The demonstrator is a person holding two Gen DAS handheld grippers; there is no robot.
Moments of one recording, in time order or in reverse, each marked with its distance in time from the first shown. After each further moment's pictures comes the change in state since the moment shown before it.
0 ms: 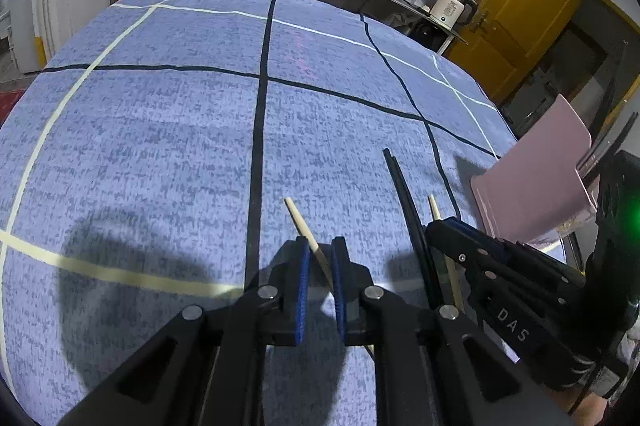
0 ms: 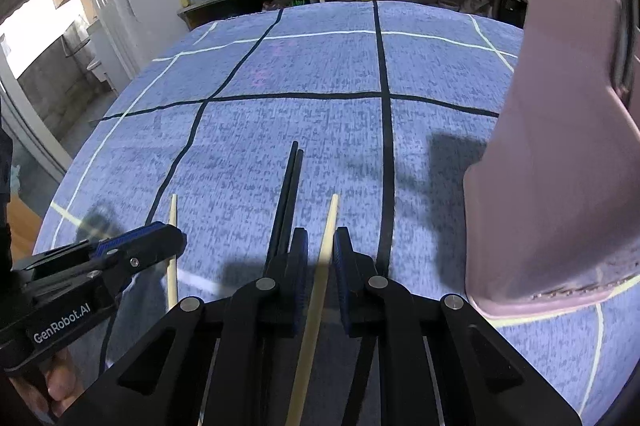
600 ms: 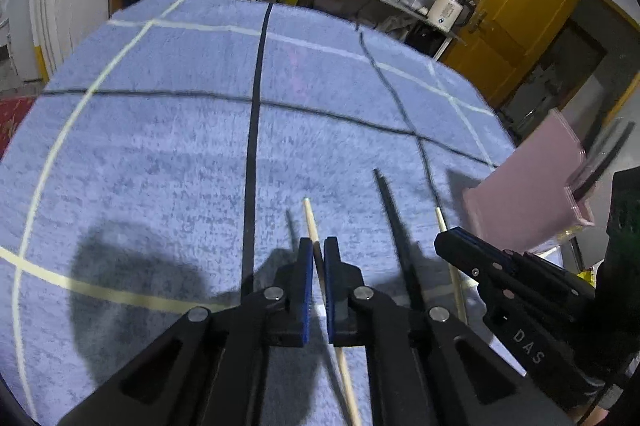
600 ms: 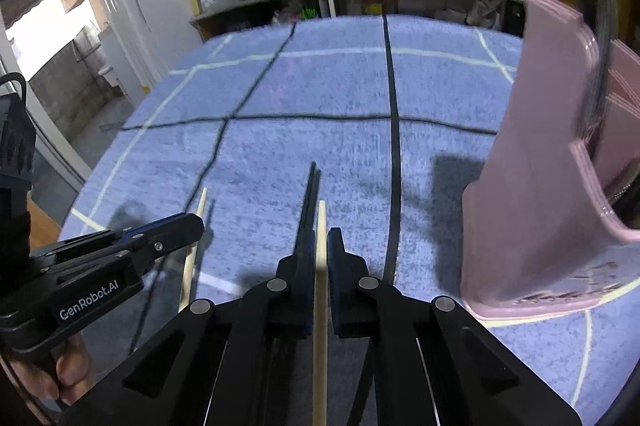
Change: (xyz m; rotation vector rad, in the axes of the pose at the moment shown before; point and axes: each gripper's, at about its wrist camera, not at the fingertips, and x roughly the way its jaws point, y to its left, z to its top) left arm -0.016 -0.008 0.018 0.027 -0.018 0.000; right arm -0.040 0.006 0.008 -0.001 -0.057 0.056
